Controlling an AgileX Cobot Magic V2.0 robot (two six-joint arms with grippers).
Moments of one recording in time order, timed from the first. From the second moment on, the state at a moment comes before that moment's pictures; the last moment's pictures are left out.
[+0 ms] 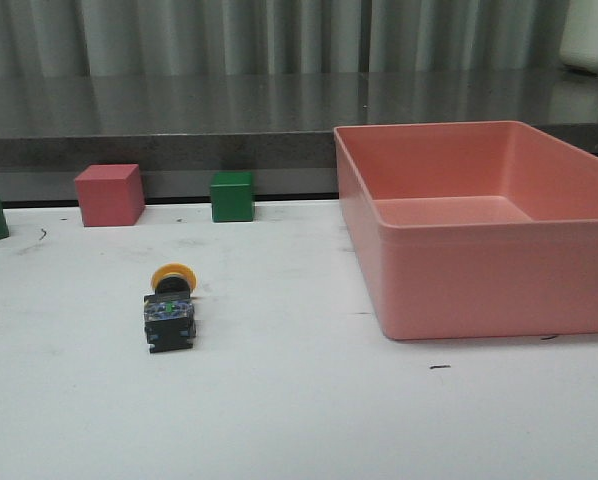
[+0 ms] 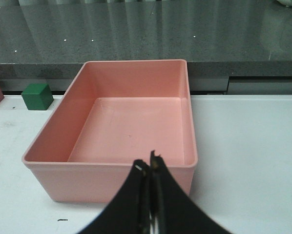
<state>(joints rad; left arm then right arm) 0.08 0.37 -0.36 -0.09 0.11 -0.02 0.16 0.25 -0.37 -0.12 0.40 0.22</state>
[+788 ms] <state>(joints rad) 0.08 0.52 -0.50 -0.09 0.25 -0.02 0.16 0.25 -0.37 -0.12 0.40 0.22</state>
